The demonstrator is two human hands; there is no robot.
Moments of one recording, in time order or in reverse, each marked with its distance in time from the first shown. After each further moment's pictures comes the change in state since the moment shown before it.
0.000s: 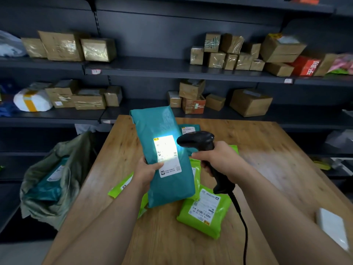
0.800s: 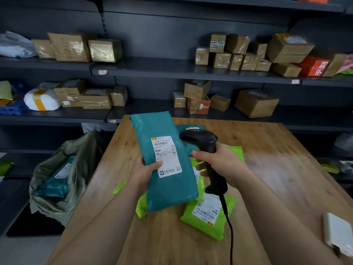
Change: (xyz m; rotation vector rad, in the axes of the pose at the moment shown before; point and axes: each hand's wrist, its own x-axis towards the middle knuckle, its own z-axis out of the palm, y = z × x) left_hand -0.013 0.010 -0.020 -0.070 -0.020 0.014; right_hand 0.000 0.003 0.011 0.186 -0.047 -0.070
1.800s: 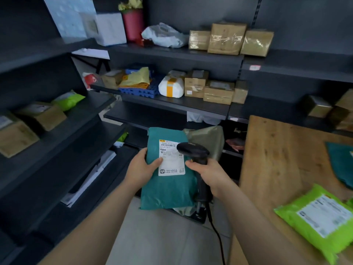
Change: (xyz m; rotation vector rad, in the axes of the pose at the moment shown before) left_hand -0.055 0.183 -0.499 0.746 0.480 0.156; right_hand 0.077 -0.035 0.543 0.128 -0.332 0.168
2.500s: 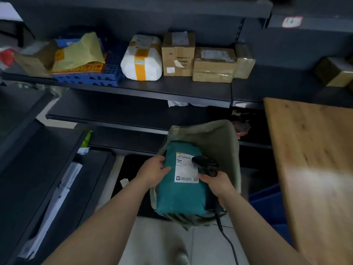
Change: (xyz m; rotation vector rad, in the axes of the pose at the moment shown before) left_hand 0.305 -0.098 0.113 0.352 -0.605 -0.023; right_hand 0.281 0.083 -0.007 0.024 0.418 0.318
